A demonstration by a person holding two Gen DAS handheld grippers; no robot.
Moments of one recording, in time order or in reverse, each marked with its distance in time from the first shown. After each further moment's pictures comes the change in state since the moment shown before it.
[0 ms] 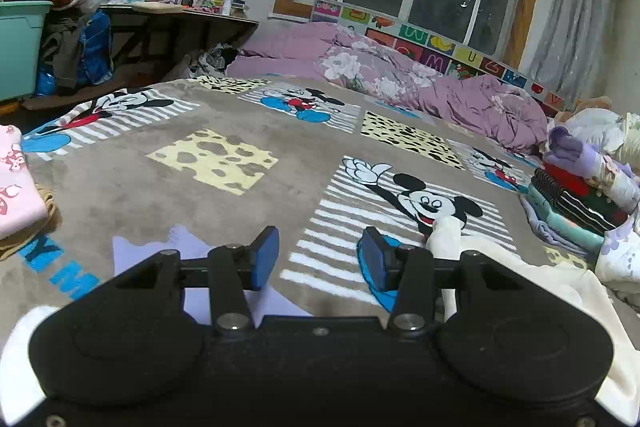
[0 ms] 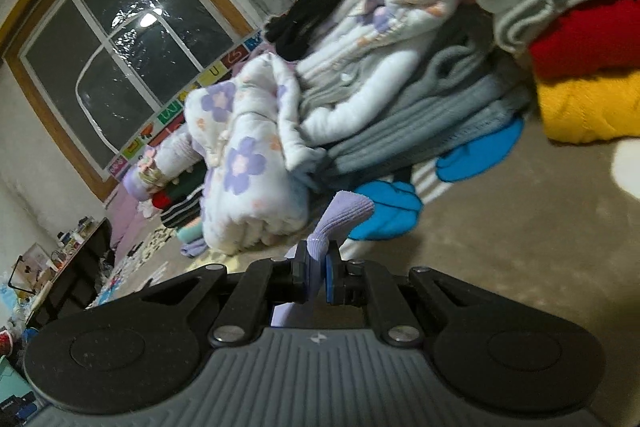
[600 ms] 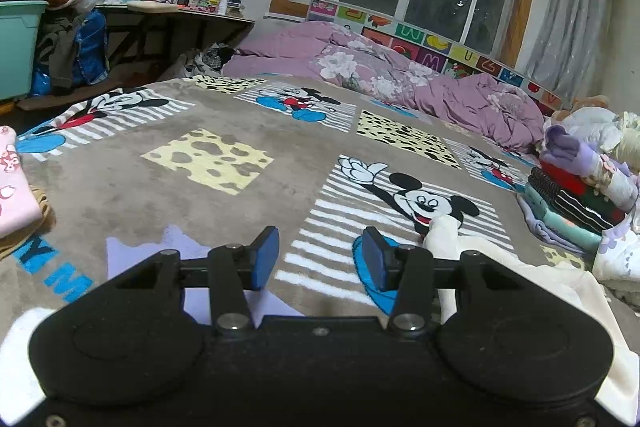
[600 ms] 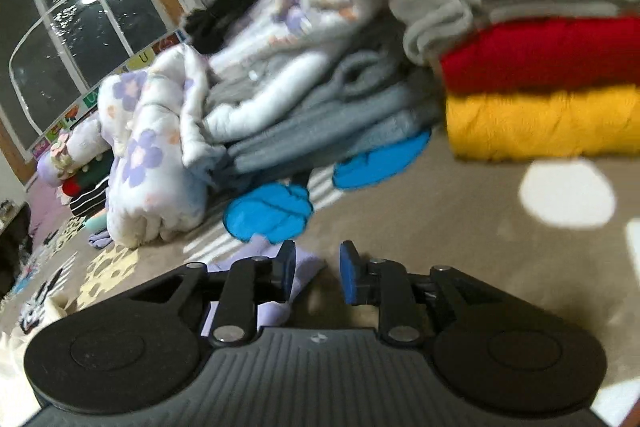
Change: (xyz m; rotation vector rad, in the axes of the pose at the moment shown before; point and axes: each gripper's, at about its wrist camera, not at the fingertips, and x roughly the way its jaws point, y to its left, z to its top) left arm 0.002 -0.003 0.000 0.006 0.002 -0.015; right arm -0.001 -0.005 0.000 -0.110 -0.026 -0.224
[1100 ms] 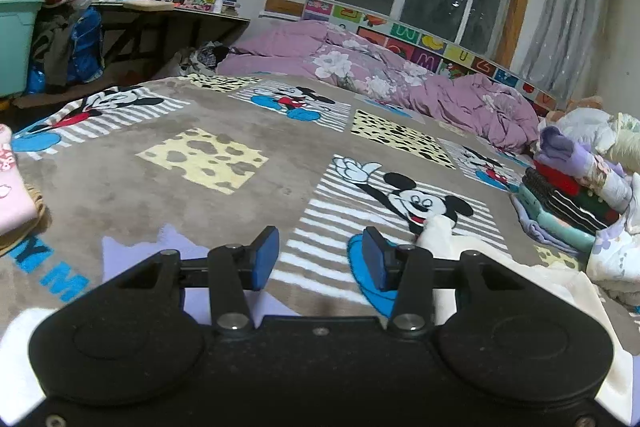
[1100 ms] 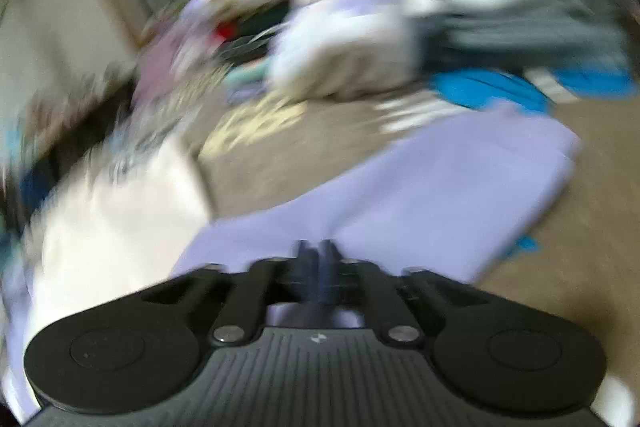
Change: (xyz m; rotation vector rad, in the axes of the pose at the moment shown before) left arm -0.002 0.006 0.002 -0.017 0.003 -0.012; right arm 0.017 0.061 -0.057 -0.097 0.255 0.279
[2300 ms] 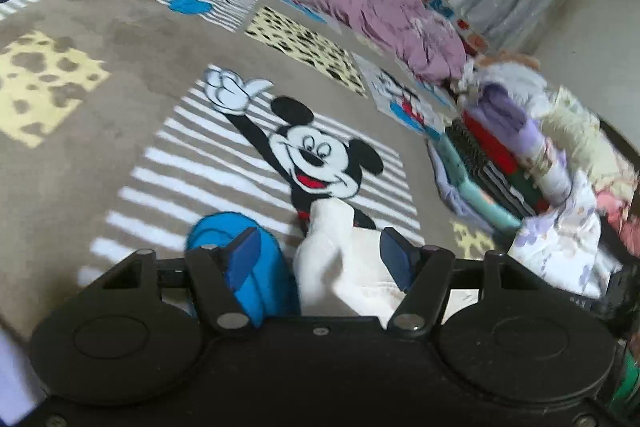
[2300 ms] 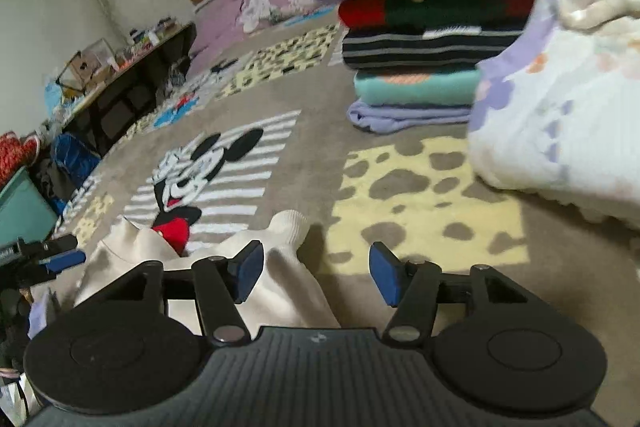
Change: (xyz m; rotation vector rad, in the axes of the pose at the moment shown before) left arm 0.133 -0.052 0.034 -0.078 0.373 -0.342; right arm 0.165 0.163 0.084 -0.258 0.238 0.165
